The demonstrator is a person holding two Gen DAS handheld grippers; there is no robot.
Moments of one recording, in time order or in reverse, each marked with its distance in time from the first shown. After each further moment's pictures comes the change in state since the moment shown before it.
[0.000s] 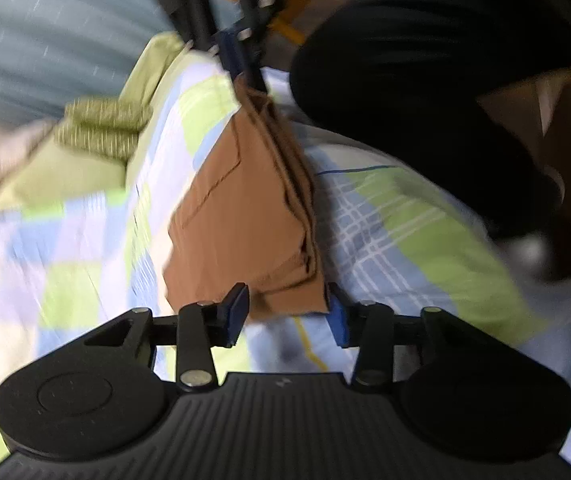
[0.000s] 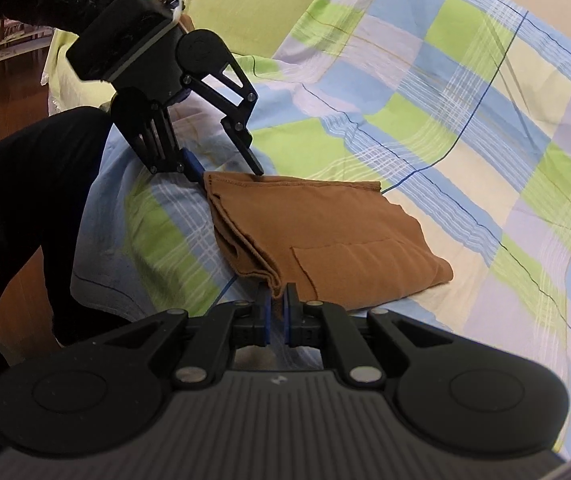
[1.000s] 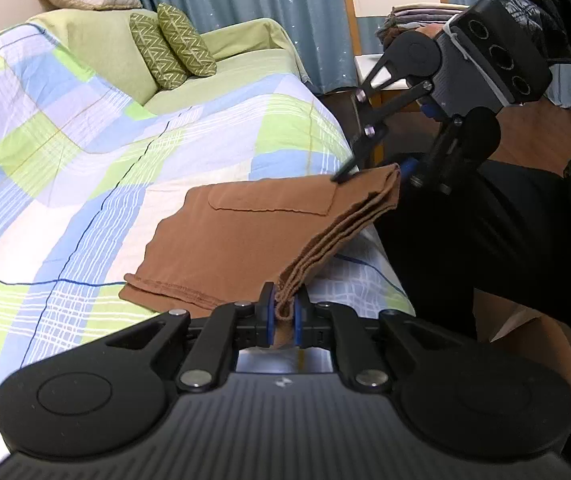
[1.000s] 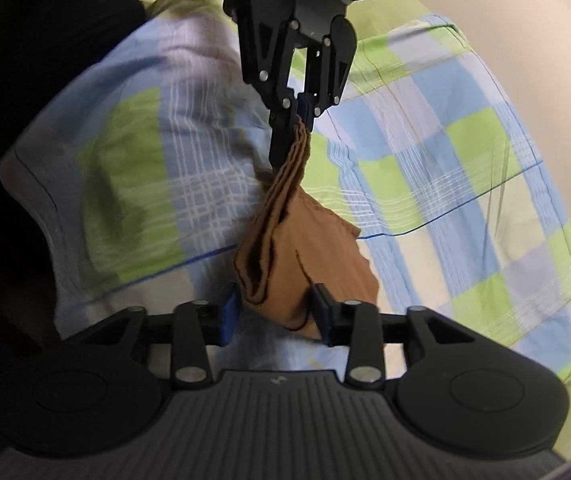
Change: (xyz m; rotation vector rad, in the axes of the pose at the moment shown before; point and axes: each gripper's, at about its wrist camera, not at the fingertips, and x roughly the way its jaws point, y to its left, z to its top) left arm -0.006 0.098 -0.055 -0.867 -0.114 -0.262; right arm 0.034 0.065 -0.015 -0.485 0.000 -0.295
